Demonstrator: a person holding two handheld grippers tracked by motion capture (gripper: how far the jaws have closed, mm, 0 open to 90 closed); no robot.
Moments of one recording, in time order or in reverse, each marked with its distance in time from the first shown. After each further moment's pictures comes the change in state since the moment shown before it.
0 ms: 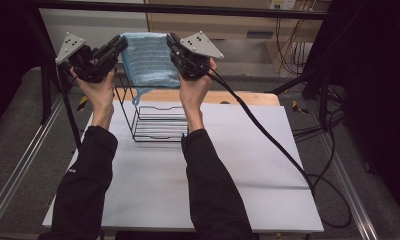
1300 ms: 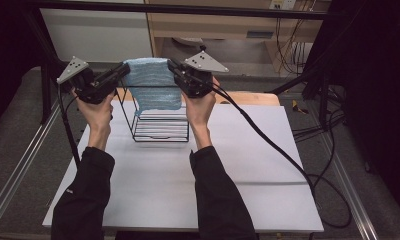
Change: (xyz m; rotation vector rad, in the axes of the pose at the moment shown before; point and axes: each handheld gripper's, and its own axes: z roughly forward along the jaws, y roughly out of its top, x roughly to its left) left arm -0.002 -0.039 -0.032 0.120 -0.056 -0.086; right arm 0.003 -0.031 -0.027 0.134 0.125 0.076
